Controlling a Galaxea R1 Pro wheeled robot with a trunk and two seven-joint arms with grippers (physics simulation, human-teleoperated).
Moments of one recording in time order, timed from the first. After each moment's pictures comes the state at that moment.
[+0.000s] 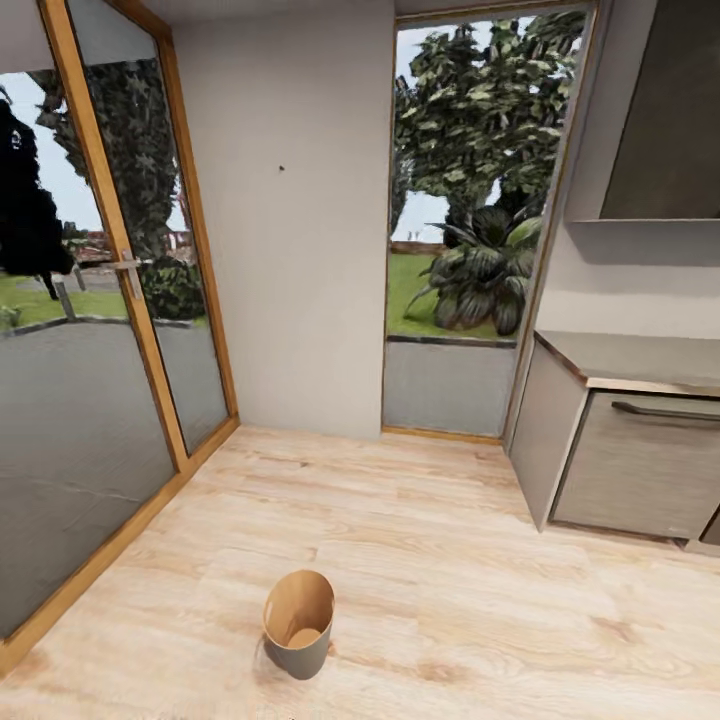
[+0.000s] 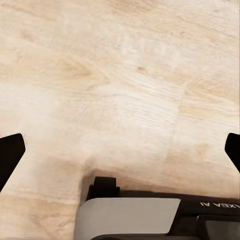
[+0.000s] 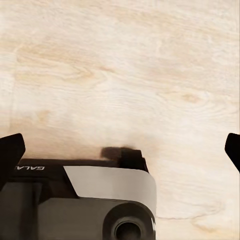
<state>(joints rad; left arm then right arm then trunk) 0.01 0.04 0.00 -0.65 0.11 0.17 -0.01 0.00 0.01 0.01 -0.85 0.00 0.54 -0.01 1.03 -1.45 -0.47</state>
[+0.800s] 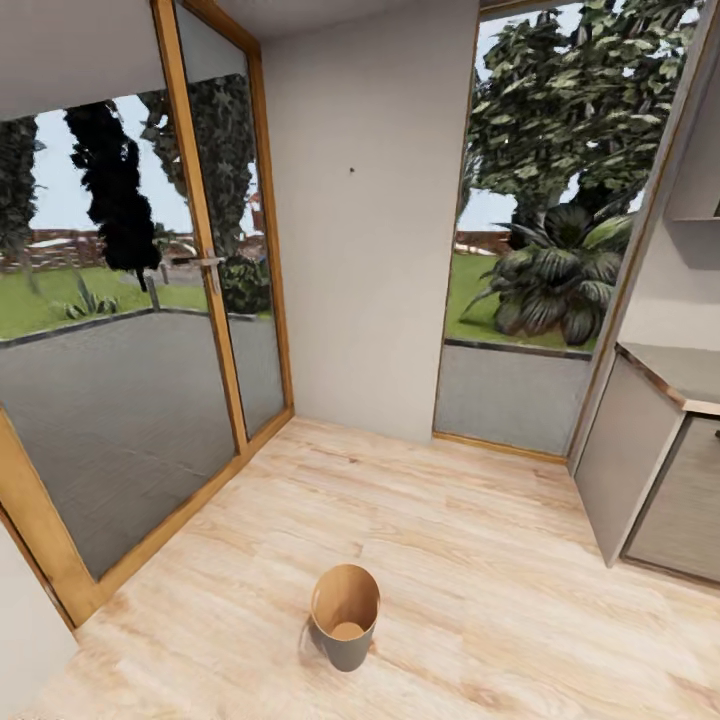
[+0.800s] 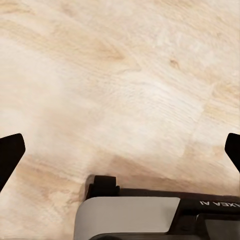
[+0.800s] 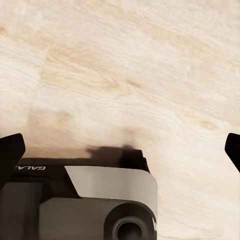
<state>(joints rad) 0.01 0.03 0.01 -0.65 0.11 0.17 -0.01 0.00 0.01 0.01 -0.85 0.00 0.54 -0.01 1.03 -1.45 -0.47</state>
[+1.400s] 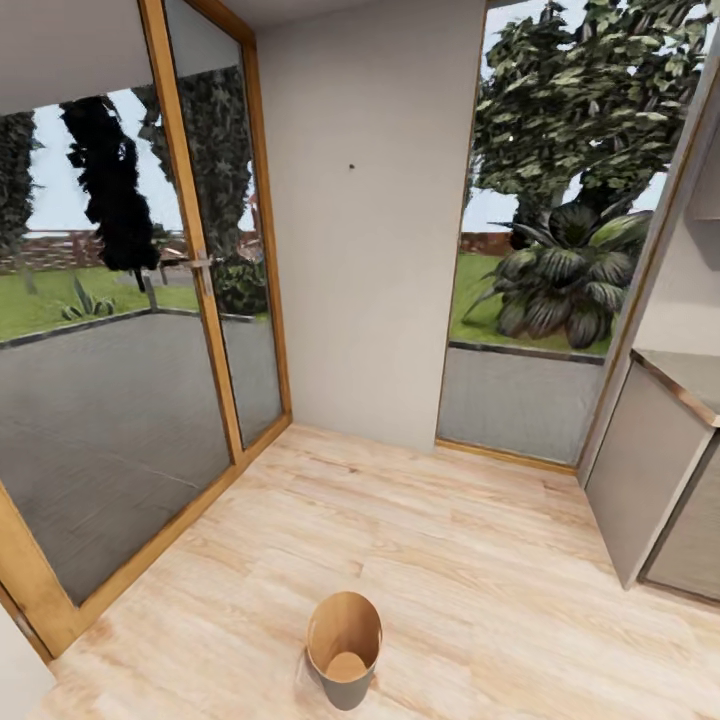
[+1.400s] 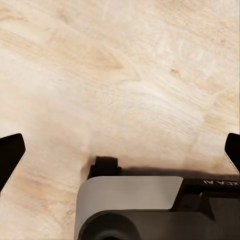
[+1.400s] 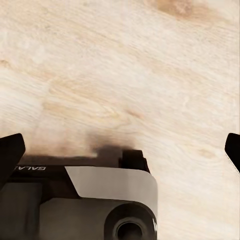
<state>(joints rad) 0.01 0.03 0.00 -0.59 0.11 0.17 -0.01 0.00 0.01 0.01 -0.85 0.00 0.54 -0.01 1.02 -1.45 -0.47</state>
